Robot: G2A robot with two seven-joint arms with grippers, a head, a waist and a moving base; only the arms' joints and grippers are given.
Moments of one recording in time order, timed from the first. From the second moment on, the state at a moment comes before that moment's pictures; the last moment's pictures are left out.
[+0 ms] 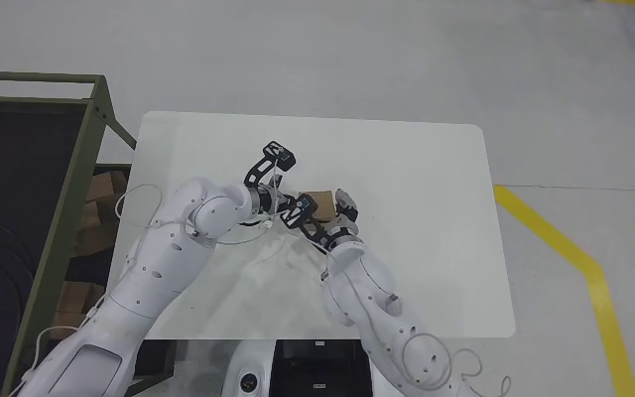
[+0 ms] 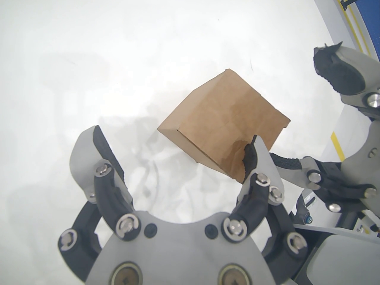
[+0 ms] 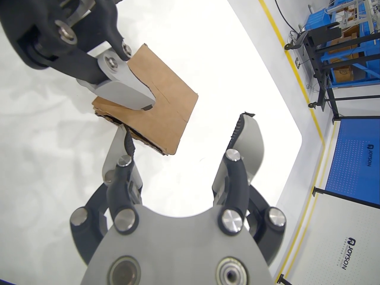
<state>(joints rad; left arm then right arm) 1.04 -1.05 -1.06 -1.59 0.71 -0.23 -0.92 -1.32 -1.59 0.85 -1.75 -2.06 -0.07 0.93</state>
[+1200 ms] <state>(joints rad) 1.03 -1.05 -1.05 -1.59 0.71 -0.23 -0.93 -1.34 -1.61 0.87 -1.75 -2.09 -0.05 0.93</state>
